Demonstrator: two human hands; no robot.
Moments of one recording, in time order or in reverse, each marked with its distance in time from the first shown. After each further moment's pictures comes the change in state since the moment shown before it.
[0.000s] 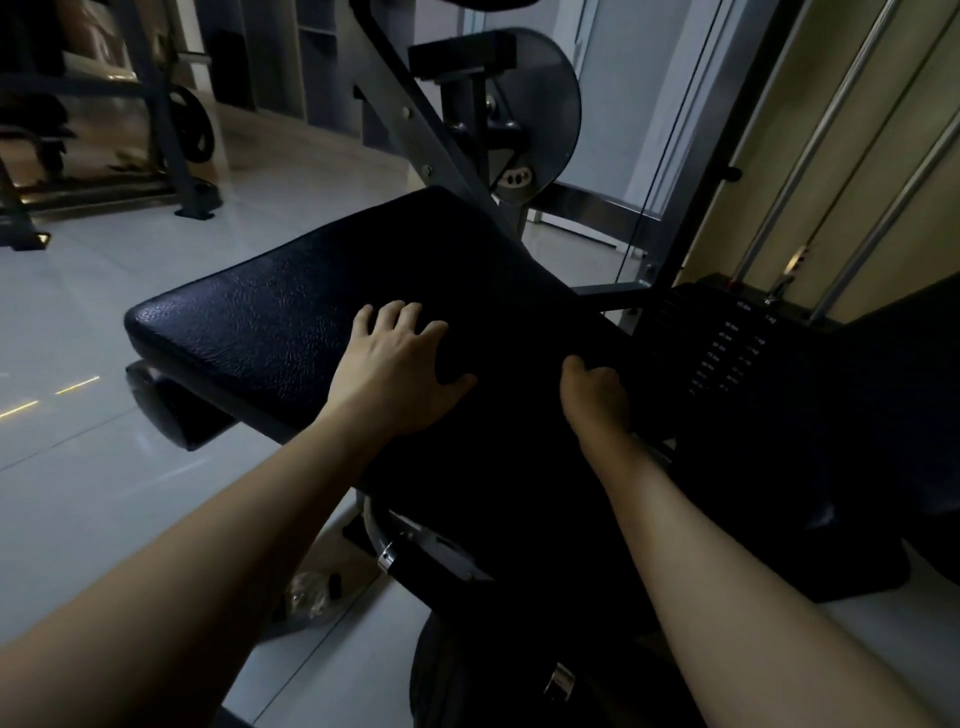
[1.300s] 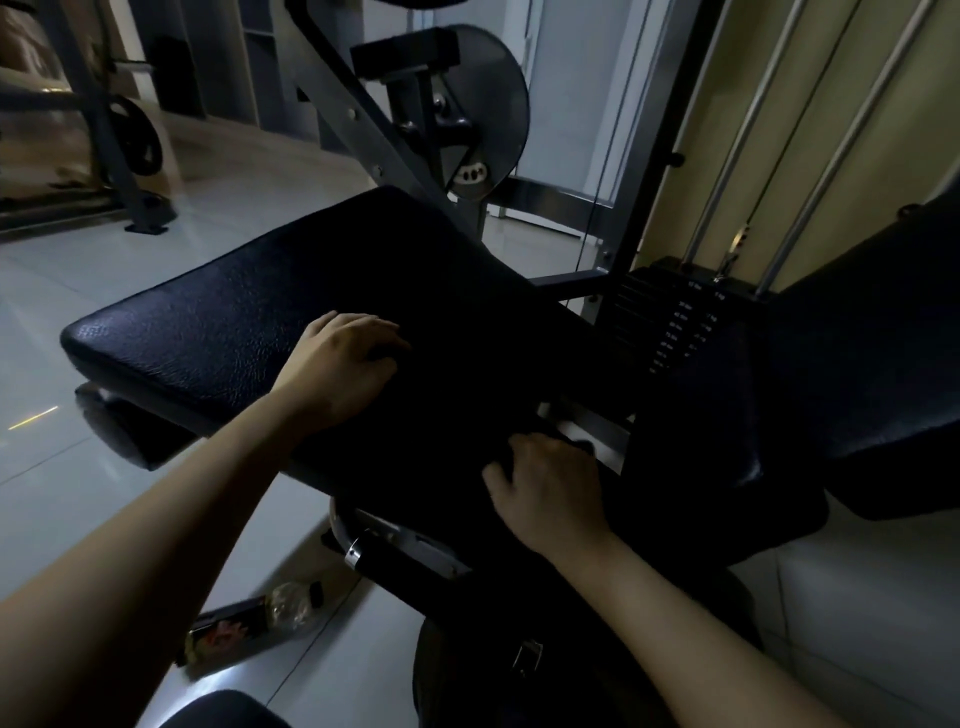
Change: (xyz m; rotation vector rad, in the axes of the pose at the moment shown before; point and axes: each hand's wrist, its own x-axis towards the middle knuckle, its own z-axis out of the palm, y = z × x) left_hand -0.002 -0.016 -0.014 -0.413 -0.061 0.081; right_hand -0.095 0.088 -0.004 -0.626 0.192 -0.884
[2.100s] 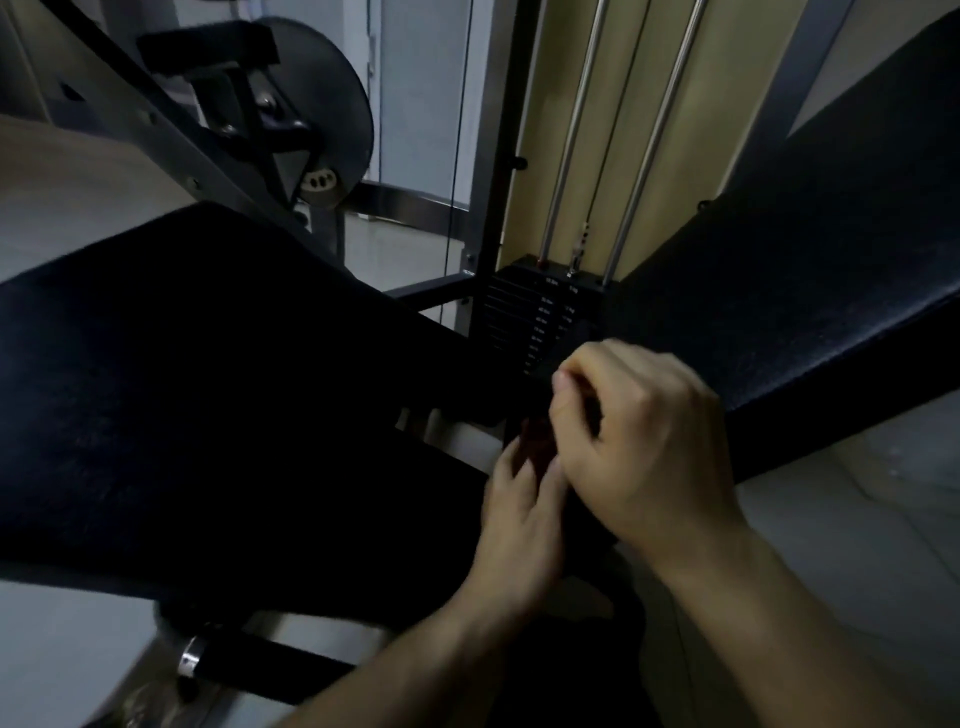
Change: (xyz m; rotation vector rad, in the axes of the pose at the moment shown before) left_hand -0.046 0.257 0.123 -1.084 -0.164 -0.009; right_hand -0.027 0.041 -0.184 -0.176 0.402 0.117
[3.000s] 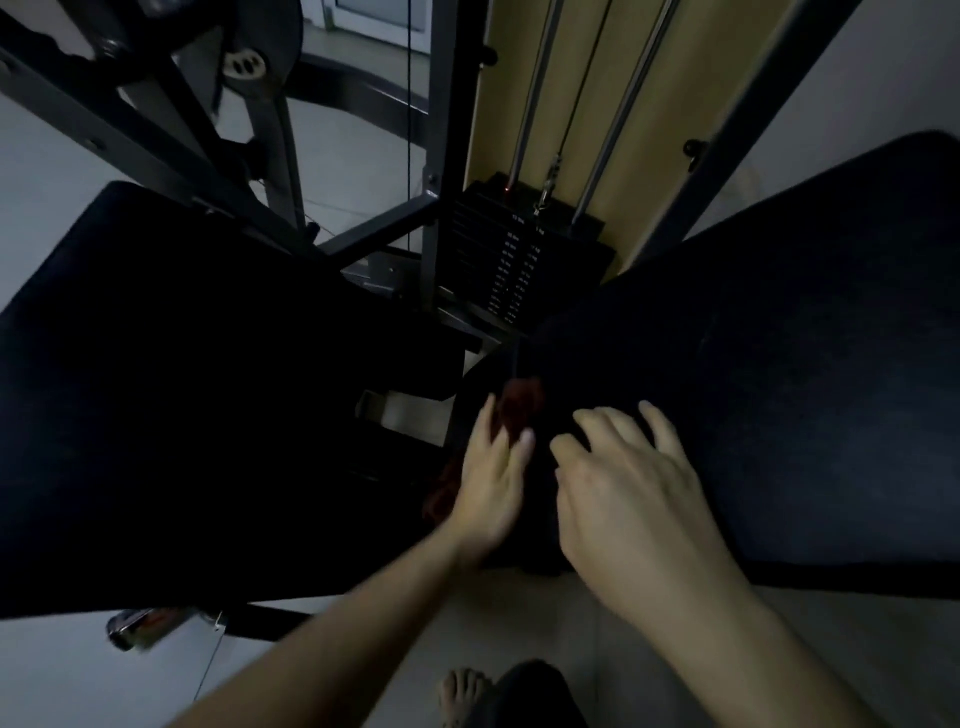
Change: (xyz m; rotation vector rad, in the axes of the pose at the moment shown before) left_hand 0.094 0.080 0.034 0.098 -0.087 -0.276; right_hand 0.115 0.050 -0.111 -0.167 -0.887 0.151
